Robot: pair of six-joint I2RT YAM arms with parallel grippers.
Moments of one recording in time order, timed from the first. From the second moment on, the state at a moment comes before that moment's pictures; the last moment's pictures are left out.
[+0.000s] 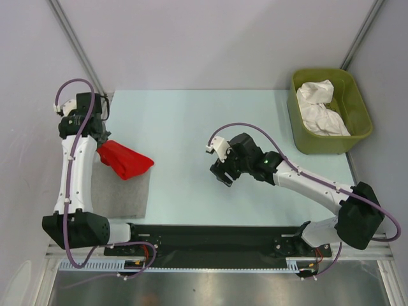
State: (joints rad) left arm 0.11 1.33 1.51 -1.17 -0.50 -0.67; right arm 0.82 1.37 1.02 -0.38 -0.14 -0.23
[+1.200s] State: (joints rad) left arm 0.36 1.10 1.02 -1.12 -0.47 -0.79; right arm 0.84 1.40 1.03 -0.39 -0.16 -0.24
